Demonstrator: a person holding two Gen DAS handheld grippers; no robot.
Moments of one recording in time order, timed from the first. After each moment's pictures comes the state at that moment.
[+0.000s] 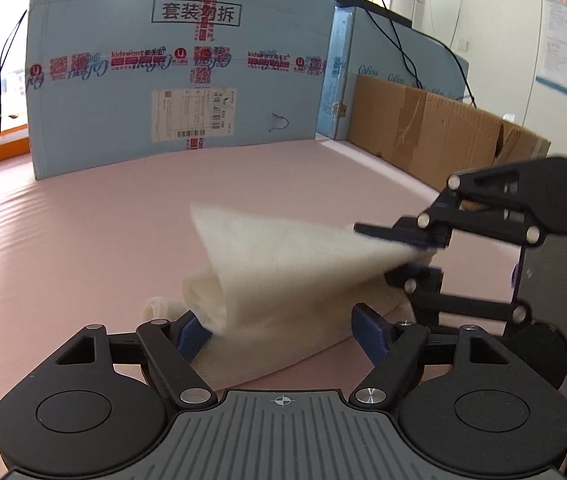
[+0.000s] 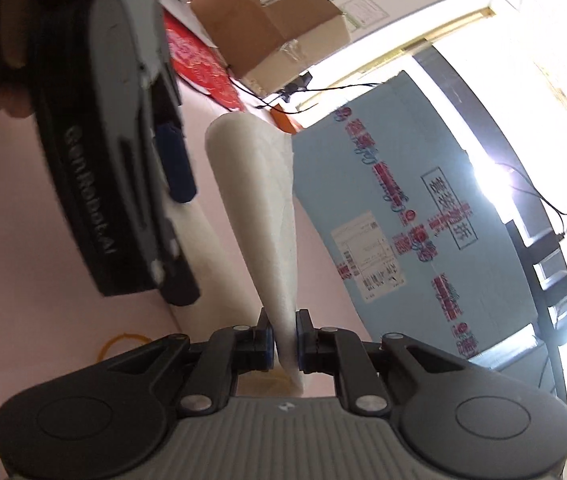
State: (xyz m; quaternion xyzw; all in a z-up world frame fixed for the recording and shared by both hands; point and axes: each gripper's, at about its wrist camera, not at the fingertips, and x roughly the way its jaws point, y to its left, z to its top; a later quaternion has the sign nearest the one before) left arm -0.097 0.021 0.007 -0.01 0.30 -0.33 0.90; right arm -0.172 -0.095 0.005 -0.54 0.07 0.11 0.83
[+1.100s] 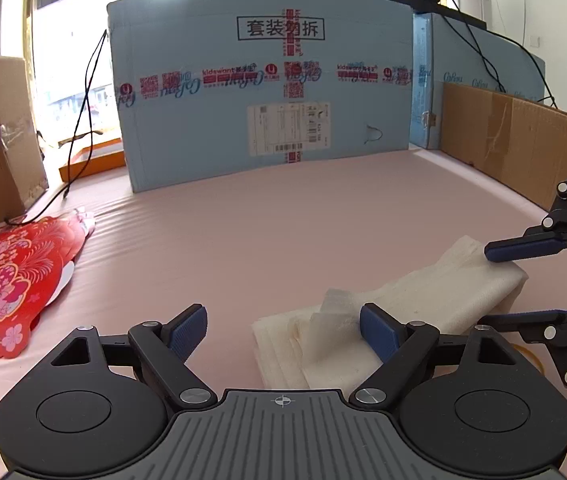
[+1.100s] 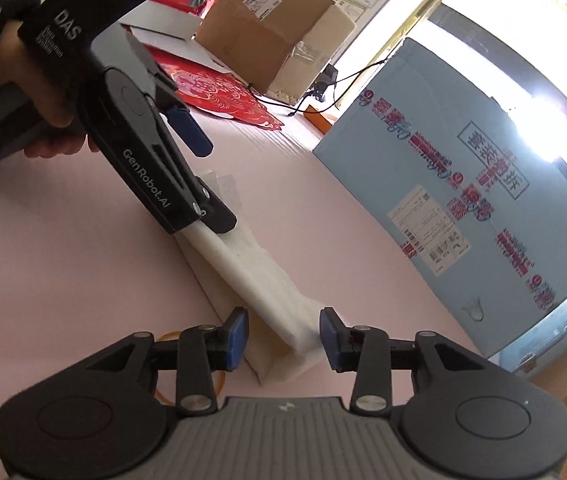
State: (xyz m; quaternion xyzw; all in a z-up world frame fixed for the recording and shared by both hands) left arm -0.101 0.023 0.011 0.09 0.27 -0.18 0.94; right arm -0.174 -0.131 0.043 -0.36 0.18 0.22 0.89
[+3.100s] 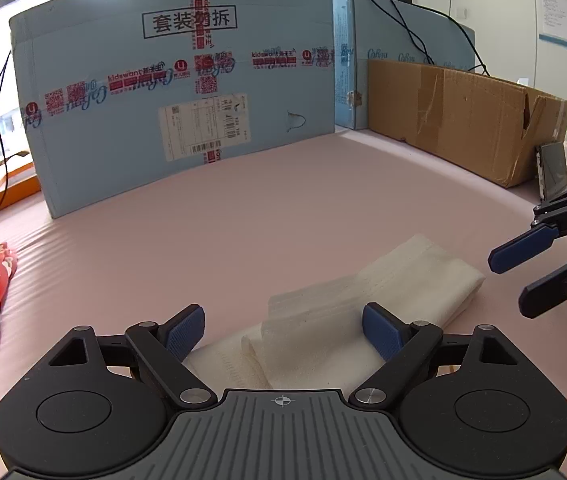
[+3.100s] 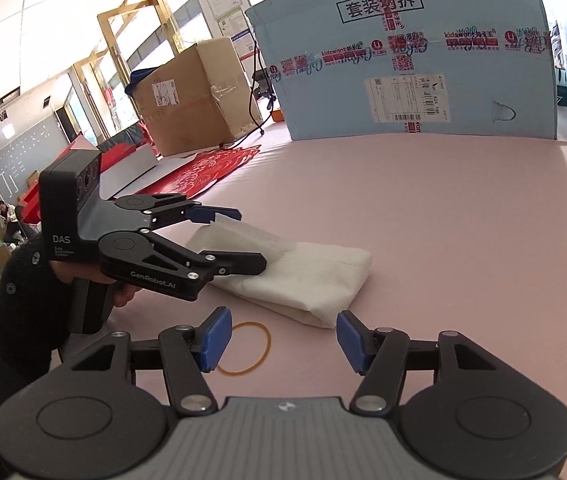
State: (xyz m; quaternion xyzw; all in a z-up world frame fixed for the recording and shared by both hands) left arm -0.083 0.002 0.006 0.11 0.28 -0.29 0.91; right arm -0.153 -0.236 0.061 -0.01 0.27 0.29 0.92
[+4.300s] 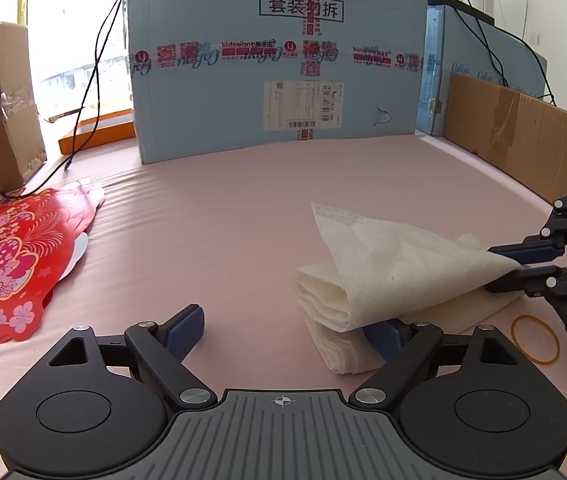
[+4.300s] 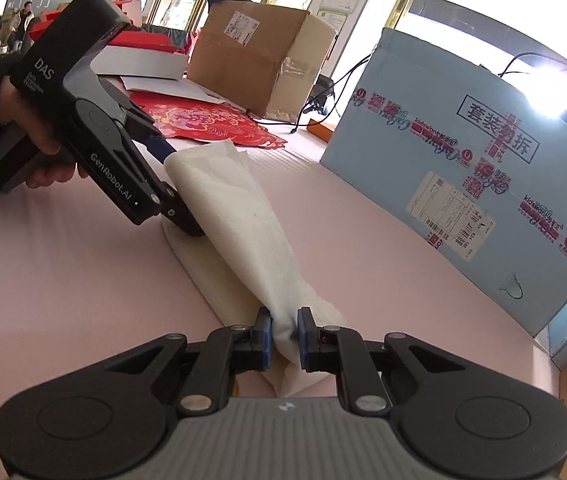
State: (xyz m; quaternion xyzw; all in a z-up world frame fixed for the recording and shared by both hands) left arm -0.088 0.064 0.010 0.06 0.30 -0.19 0.93; right arm -0.159 -0.137 0.040 -0.31 0.17 0.26 0.90
